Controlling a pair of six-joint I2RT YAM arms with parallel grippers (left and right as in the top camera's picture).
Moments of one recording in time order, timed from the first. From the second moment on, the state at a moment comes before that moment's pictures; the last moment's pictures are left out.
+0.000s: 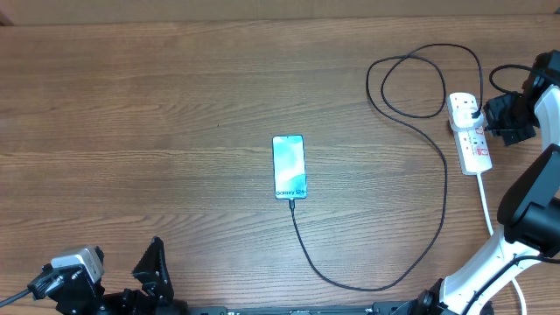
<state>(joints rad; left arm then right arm) -0.17 0.33 1.18 -1.29 -0.11 -0.41 -0.46 2.08 1.67 -0.96 -0.05 0.80</state>
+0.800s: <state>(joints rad) -0.17 0.33 1.18 -1.29 -0.11 -0.41 -0.42 2.08 1.67 -0.93 -0.04 0.80</state>
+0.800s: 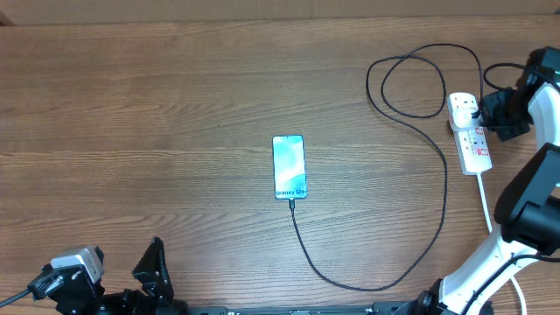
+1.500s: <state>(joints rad) -0.16 0.33 1.18 -1.31 -0.11 -0.41 -0.44 2.08 1.67 -0.95 0.03 0.80</state>
